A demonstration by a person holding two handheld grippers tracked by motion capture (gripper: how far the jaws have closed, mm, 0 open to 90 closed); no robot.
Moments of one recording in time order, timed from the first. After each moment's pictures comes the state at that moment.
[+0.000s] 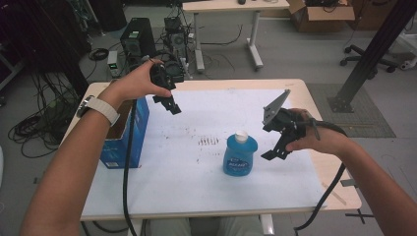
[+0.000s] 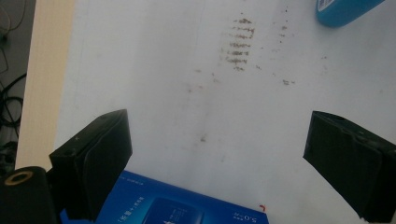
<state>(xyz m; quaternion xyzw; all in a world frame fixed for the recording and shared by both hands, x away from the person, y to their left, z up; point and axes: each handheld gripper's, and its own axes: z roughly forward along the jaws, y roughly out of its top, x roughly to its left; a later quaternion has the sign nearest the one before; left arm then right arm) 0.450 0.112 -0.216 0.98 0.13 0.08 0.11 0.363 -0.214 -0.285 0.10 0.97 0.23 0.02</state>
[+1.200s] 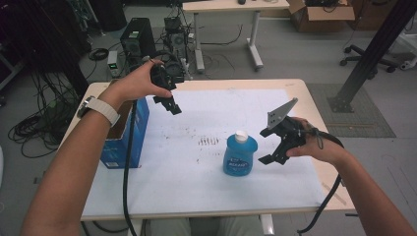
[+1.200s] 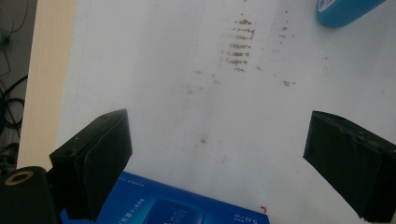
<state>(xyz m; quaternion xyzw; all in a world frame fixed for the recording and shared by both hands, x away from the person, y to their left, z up) 0.450 0.111 -0.217 0.98 0.13 0.08 0.10 0.366 -0.228 -0.318 0.10 0.94 0.32 0.00</state>
